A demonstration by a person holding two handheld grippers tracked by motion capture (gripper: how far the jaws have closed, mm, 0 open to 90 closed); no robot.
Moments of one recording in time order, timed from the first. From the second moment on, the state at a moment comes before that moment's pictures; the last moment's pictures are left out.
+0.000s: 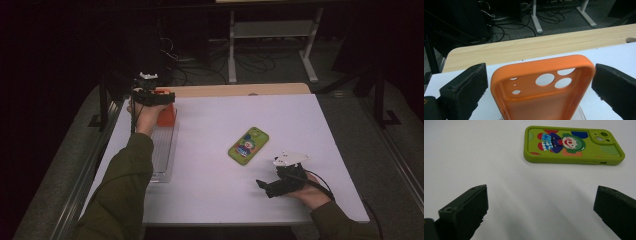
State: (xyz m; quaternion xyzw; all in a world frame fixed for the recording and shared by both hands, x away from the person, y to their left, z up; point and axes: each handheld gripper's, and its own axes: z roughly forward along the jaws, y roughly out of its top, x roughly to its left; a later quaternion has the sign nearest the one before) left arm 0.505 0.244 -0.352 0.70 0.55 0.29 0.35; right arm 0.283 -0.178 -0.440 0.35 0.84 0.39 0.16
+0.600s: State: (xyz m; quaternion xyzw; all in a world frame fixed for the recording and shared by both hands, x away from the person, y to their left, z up) left arm 0.483 0.250 -0.331 0.73 0.51 0.27 0.37; right arm 0.282 -0.178 -0.439 0.36 0.83 0.39 0.16
